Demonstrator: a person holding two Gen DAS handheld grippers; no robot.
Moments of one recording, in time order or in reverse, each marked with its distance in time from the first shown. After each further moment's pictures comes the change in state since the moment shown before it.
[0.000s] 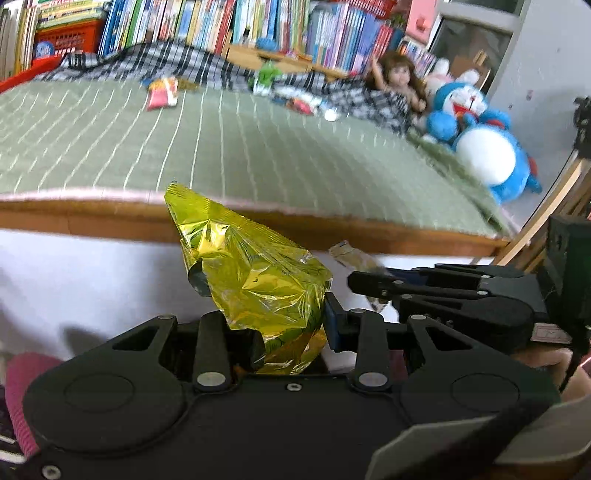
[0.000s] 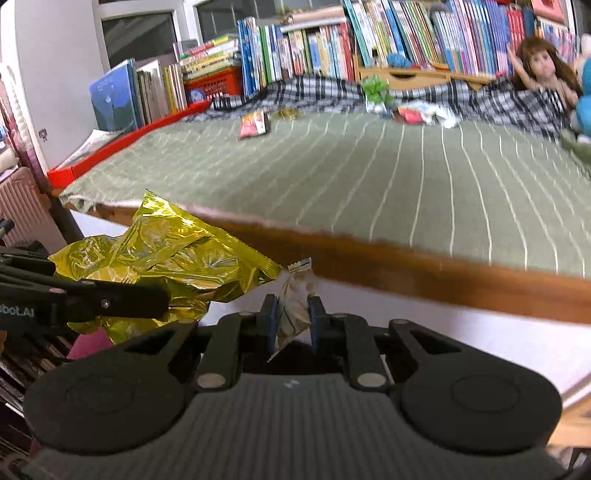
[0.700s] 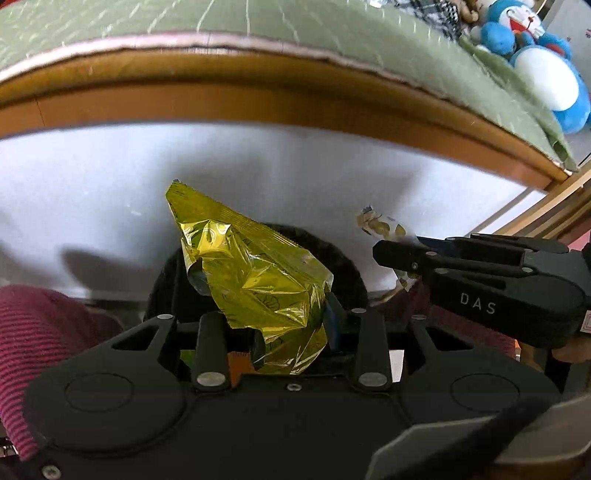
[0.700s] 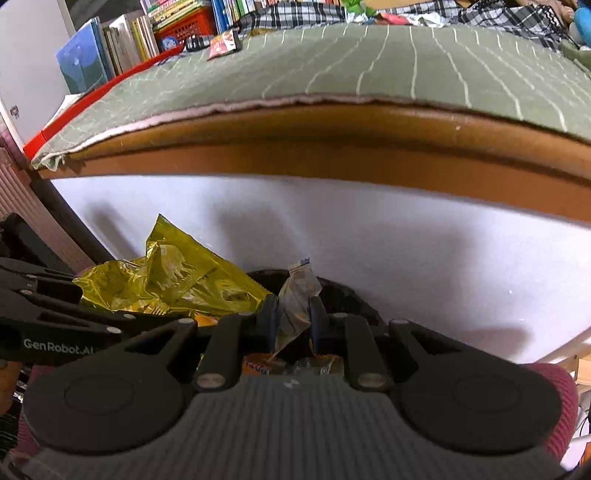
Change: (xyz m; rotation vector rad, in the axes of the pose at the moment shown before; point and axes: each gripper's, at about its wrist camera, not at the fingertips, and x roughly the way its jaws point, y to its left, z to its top) left arm 0.084 0.029 -0.040 -0.039 0.293 0.078; right arm 0.051 -0.012 -0.039 0.077 0.171 -0.005
